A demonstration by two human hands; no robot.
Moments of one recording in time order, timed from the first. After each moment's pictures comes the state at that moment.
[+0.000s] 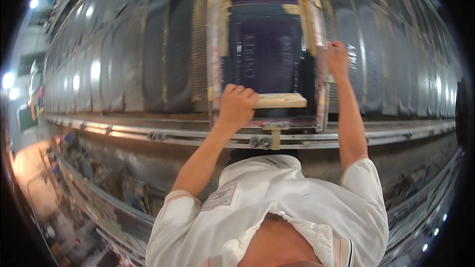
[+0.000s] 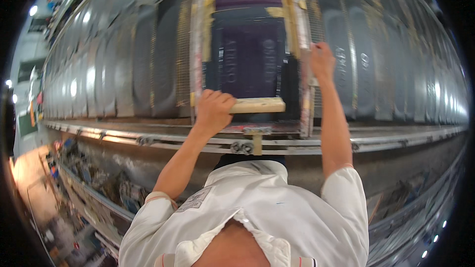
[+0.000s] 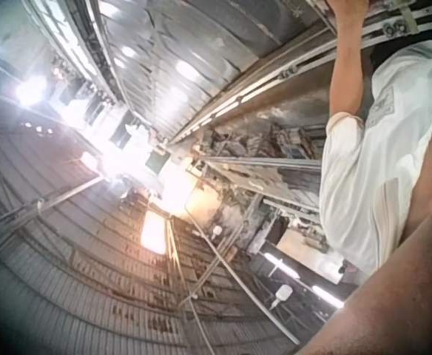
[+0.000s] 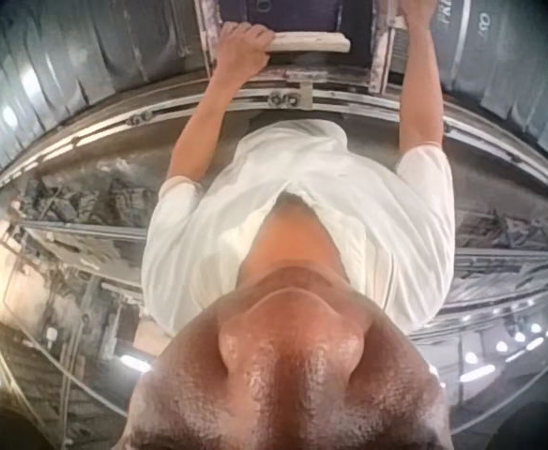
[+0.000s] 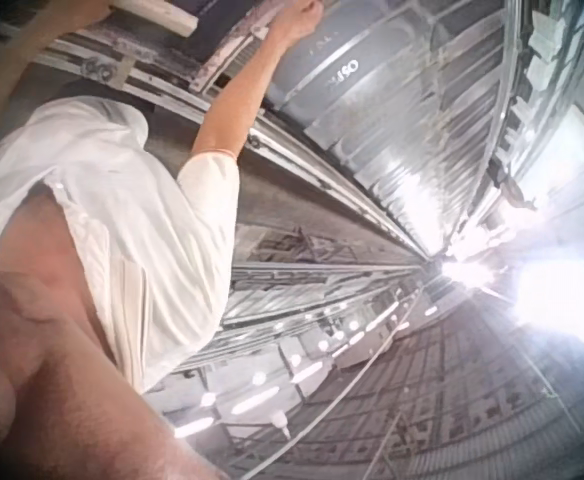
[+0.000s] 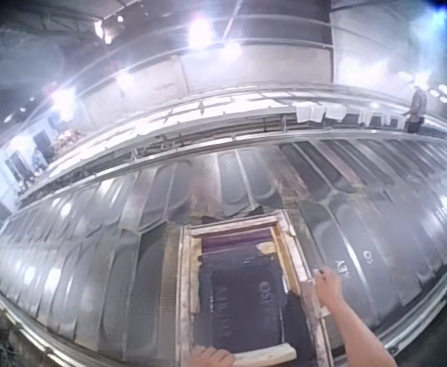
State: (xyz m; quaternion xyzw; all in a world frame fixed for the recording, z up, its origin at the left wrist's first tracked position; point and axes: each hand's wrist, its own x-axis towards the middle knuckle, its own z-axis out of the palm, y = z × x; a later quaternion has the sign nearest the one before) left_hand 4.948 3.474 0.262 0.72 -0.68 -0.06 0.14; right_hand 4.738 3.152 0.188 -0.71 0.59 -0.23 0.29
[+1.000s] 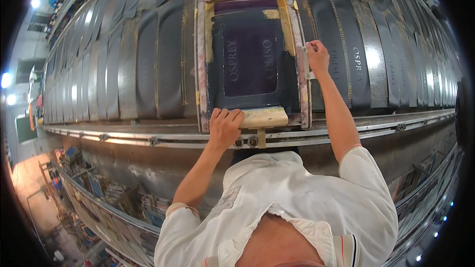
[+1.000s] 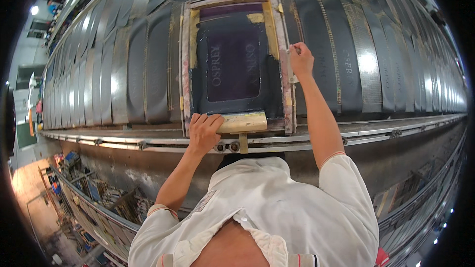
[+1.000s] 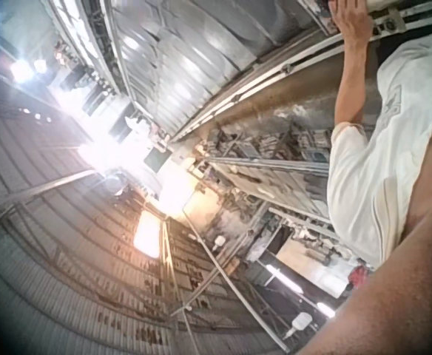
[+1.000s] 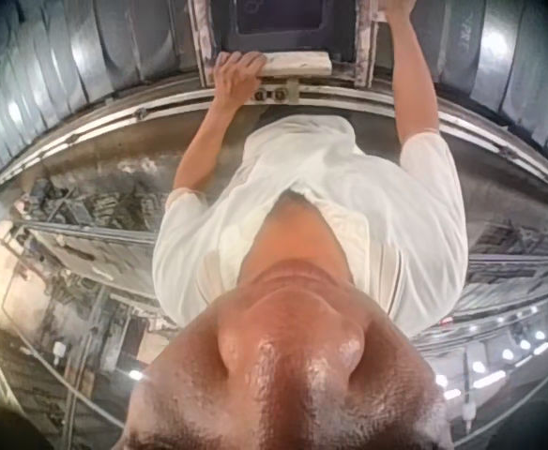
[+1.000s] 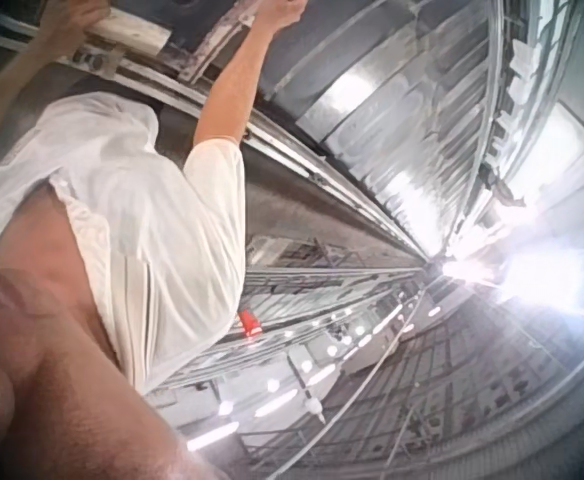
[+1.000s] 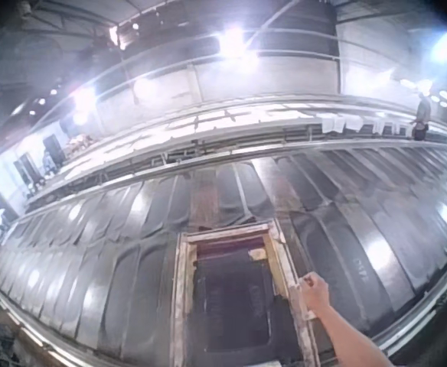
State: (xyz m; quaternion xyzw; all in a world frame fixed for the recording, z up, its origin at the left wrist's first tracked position) left_hand 5.220 3.741 0.271 0.73 -0.66 -0.02 0.17; right_hand 5.054 3.379 0.191 -0.68 0.56 -0.30 0.35
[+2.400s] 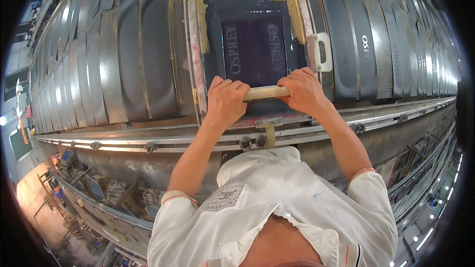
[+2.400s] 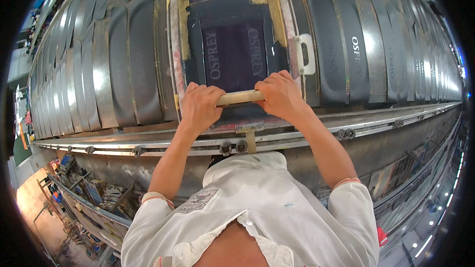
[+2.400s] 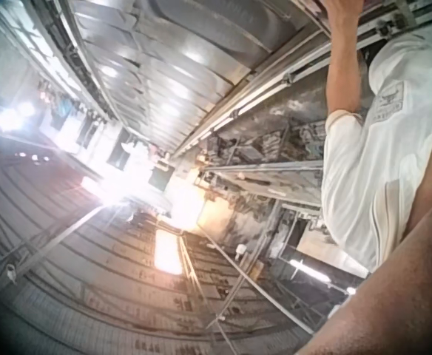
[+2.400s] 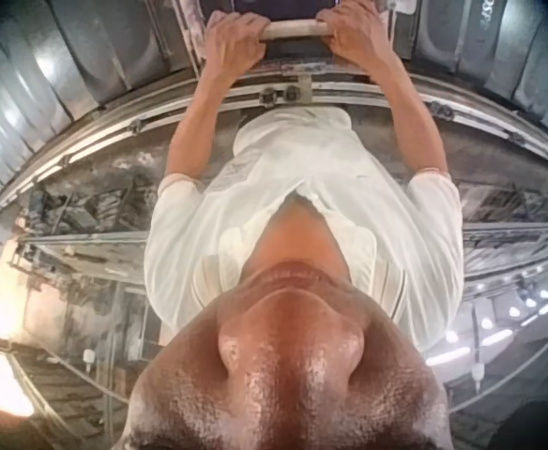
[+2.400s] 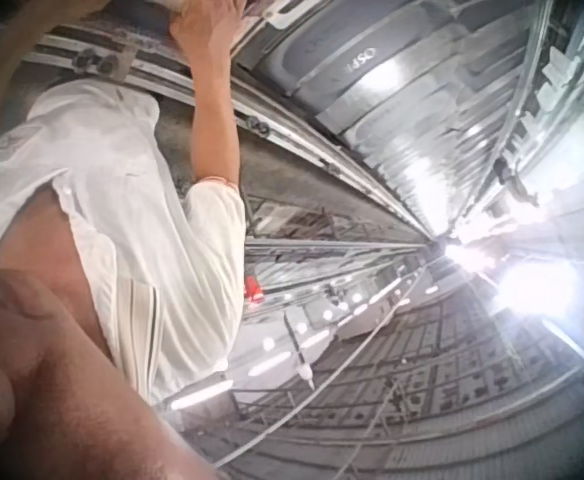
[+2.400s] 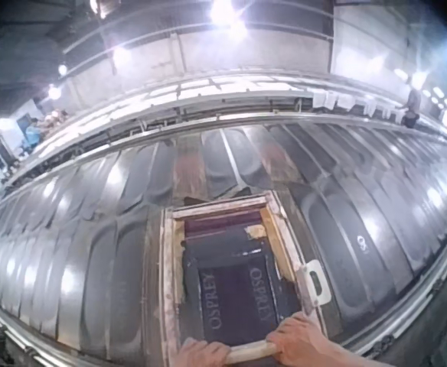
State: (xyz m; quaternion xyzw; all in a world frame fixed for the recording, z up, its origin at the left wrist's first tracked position) left_hand 5.276 3.675 0.277 0.72 -0.65 -0.12 0.19; right_hand 5.070 3.512 0.273 -0.94 0.20 -0.02 0.26
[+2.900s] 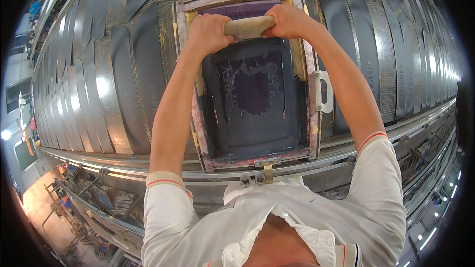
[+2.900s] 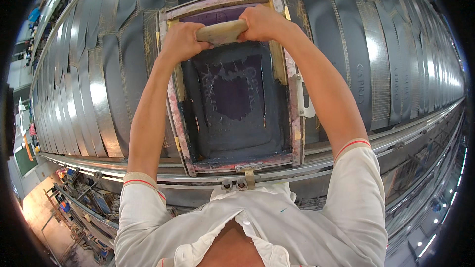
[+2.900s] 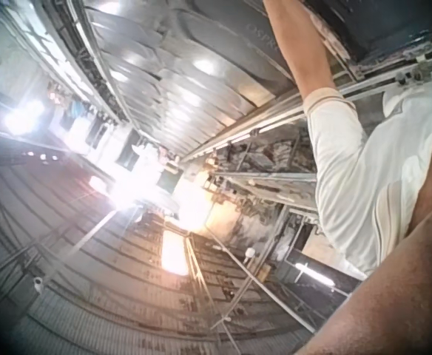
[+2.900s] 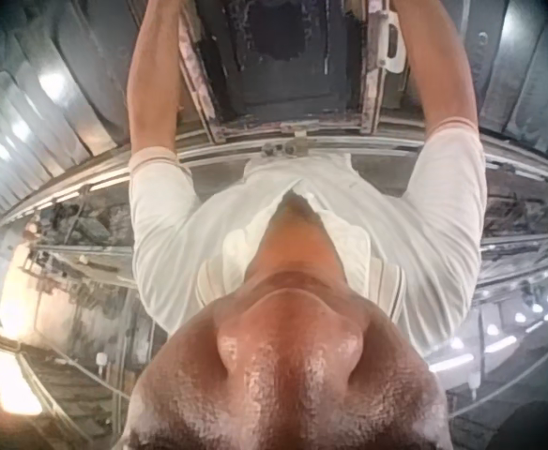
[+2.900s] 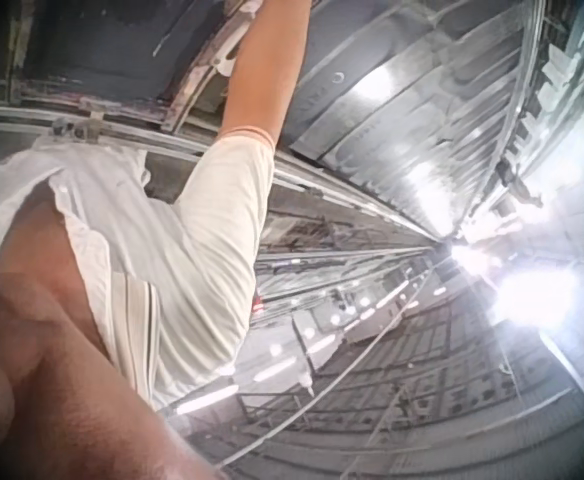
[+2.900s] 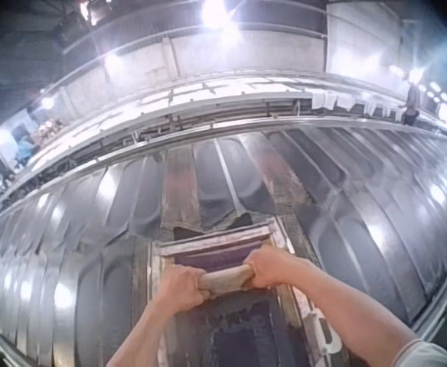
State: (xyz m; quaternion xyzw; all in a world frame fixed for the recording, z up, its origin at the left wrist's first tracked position) left_hand 5.432 3.432 0.289 0.76 -0.62 -0.19 0.08; right_hand 5.235 3.274 0.278 -0.91 0.25 0.09 0.31
